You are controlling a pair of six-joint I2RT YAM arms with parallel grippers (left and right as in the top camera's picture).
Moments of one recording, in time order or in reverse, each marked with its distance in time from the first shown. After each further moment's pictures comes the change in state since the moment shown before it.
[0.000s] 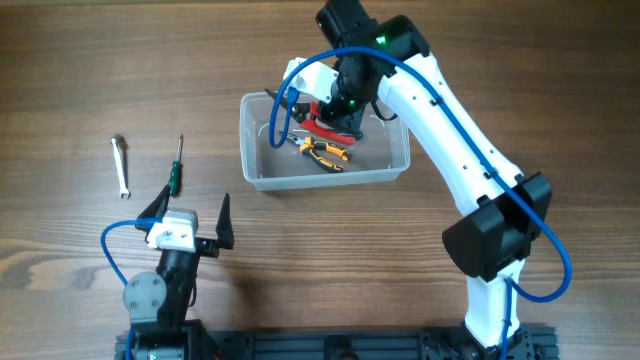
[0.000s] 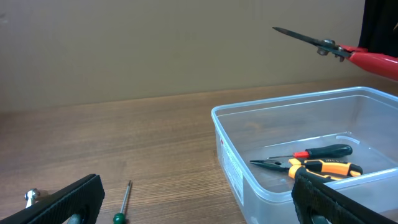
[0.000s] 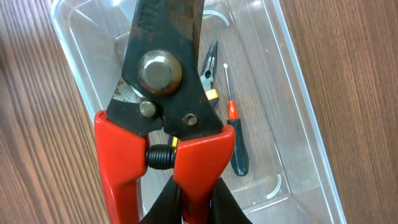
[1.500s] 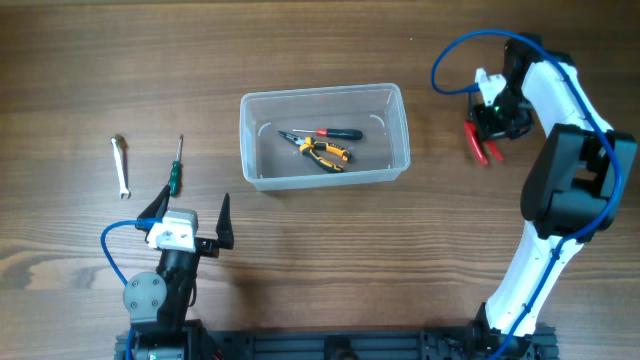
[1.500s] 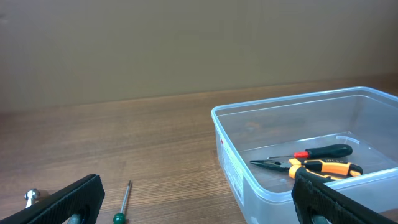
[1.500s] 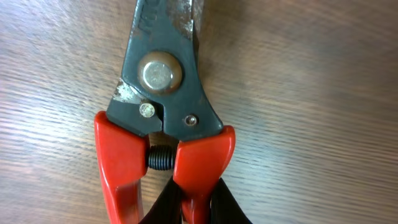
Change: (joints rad) left arm 0.000 0.000 0.000 0.000 0.000 0.000; right arm -0.692 0.119 -0.415 0.269 0.244 0.362
